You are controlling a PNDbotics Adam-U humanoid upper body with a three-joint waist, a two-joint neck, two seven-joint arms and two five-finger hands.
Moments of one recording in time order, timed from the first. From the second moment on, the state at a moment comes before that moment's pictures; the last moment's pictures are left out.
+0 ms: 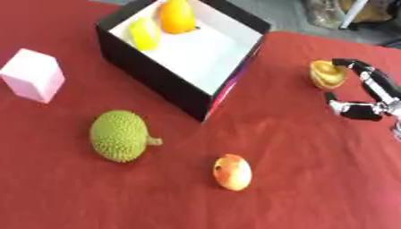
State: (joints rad) left arm -0.21 0.38 0.34 -1.92 0.49 -0.09 -0.02; right arm -0.11 -1.06 -0.16 -1.34 0.14 -0.28 -0.23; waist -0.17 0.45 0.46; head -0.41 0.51
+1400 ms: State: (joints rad) left arm -0.20 0.37 0.34 -1.91 0.47 -0.11 -0.03; right arm -0.11 -1.05 -0.19 -1.31 0.11 -0.24 -0.37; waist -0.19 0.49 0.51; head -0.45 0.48
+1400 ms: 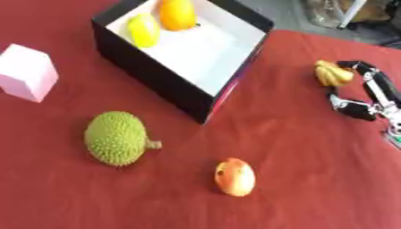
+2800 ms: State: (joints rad) left arm -0.17 0.36 0.34 -1.90 0.46 -0.10 -0.03; right arm -0.09 -1.09 -0.18 -1.50 0.00 -0.22 -0.47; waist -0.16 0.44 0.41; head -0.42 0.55
